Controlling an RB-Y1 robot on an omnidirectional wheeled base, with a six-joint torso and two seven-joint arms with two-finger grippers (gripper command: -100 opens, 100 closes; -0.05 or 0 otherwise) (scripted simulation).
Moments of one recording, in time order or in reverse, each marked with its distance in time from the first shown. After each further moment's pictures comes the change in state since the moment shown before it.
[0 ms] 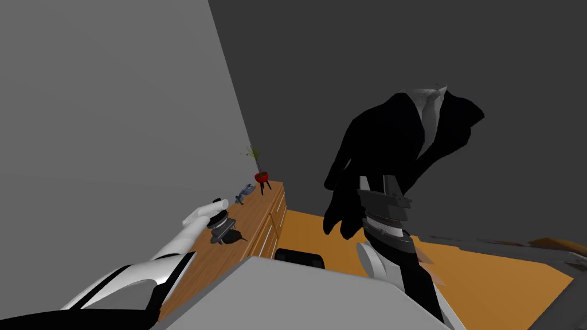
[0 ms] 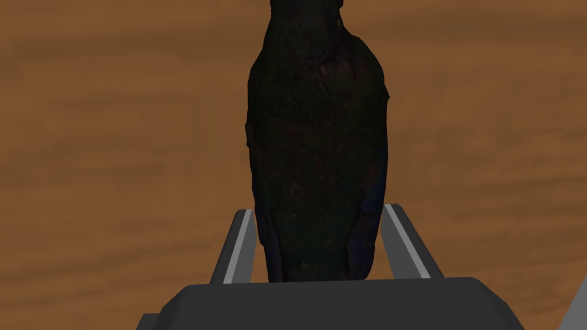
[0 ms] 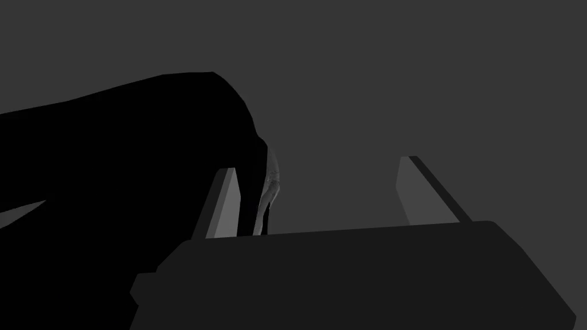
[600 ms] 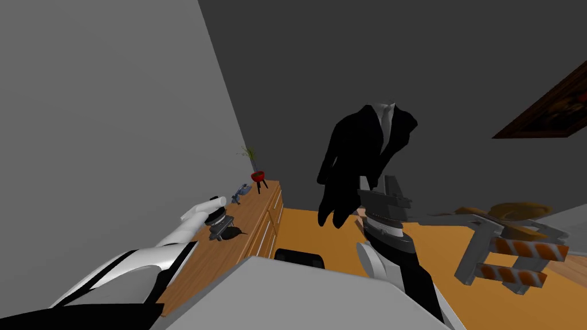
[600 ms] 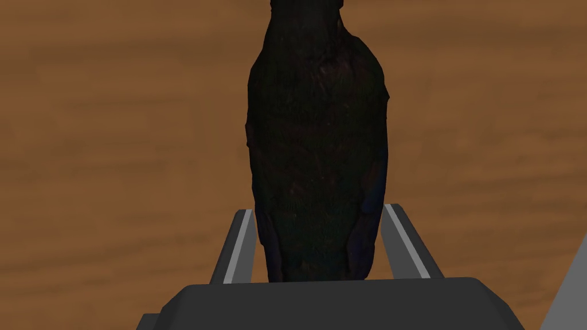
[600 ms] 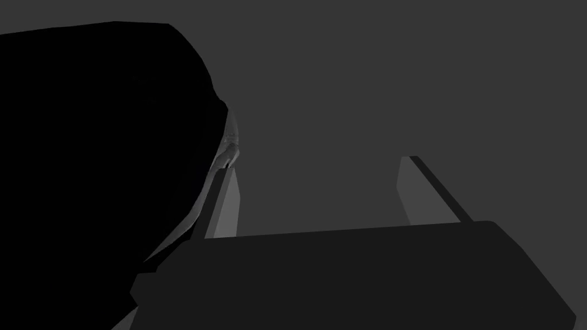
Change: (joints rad) left arm -0.079 0.073 -0.044 0.145 0.056 -0.032 0.042; right arm 0.000 0.000 0.000 0.000 0.000 0.000 0.000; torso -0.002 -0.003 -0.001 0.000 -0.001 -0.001
